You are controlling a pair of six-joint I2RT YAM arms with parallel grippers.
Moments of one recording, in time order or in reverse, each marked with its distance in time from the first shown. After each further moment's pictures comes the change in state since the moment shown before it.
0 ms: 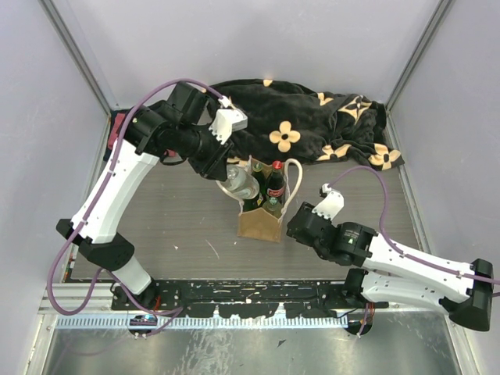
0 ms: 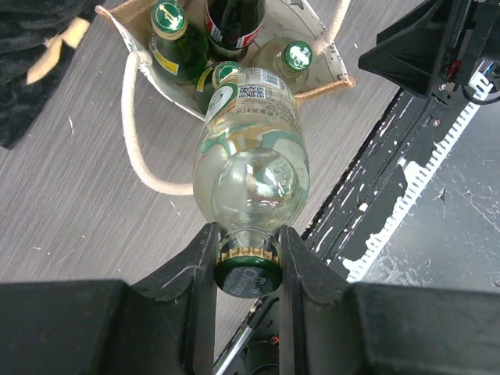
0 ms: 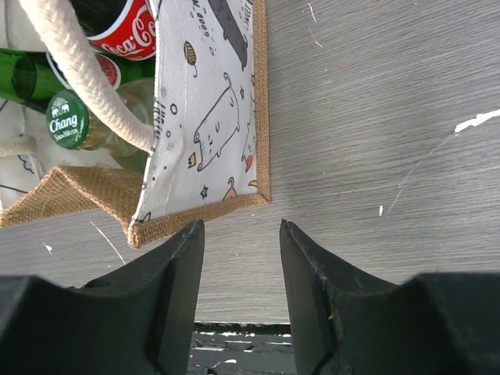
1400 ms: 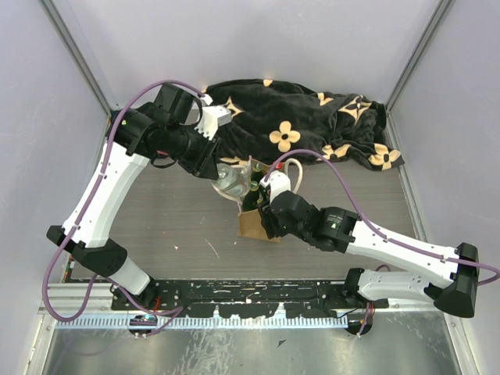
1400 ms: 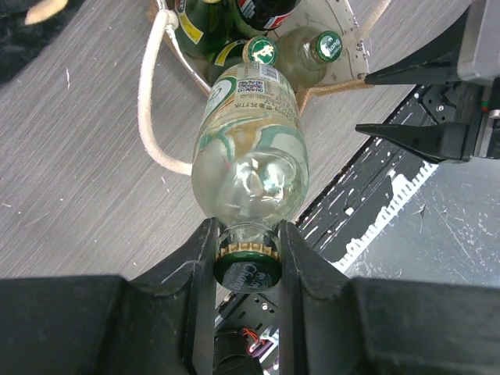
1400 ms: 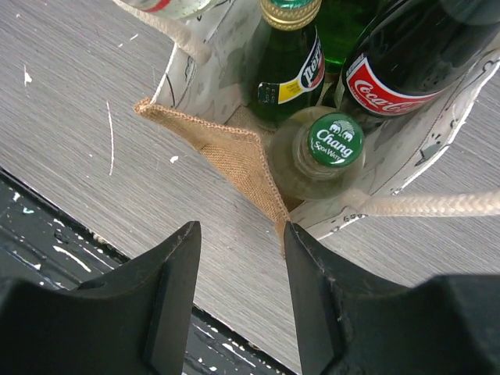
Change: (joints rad) left arm 0.083 -0.068 -0.114 0.042 0.001 -0.109; right arm 0.000 0.204 0.223 0.198 -0.282 -0.868
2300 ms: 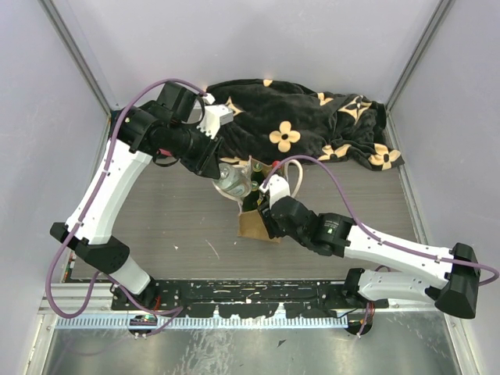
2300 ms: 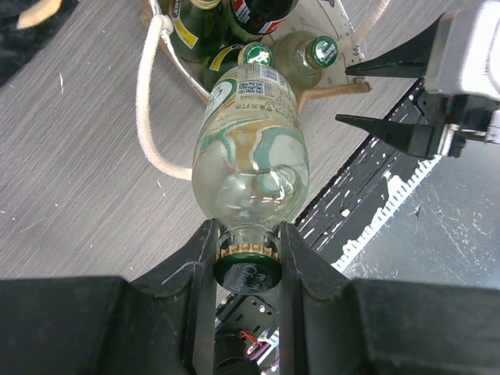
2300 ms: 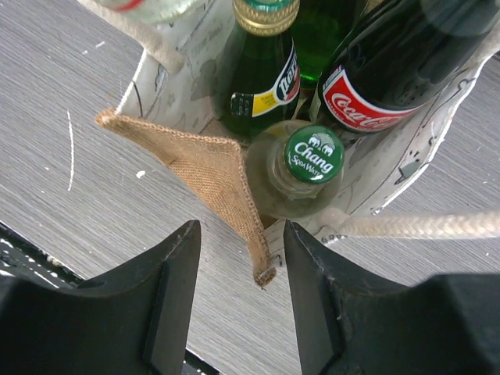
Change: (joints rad) left arm 0.000 0.025 0.022 -0.007 0.016 -0.001; right arm 0.000 -0.013 -0.111 0.134 0.064 -0.092
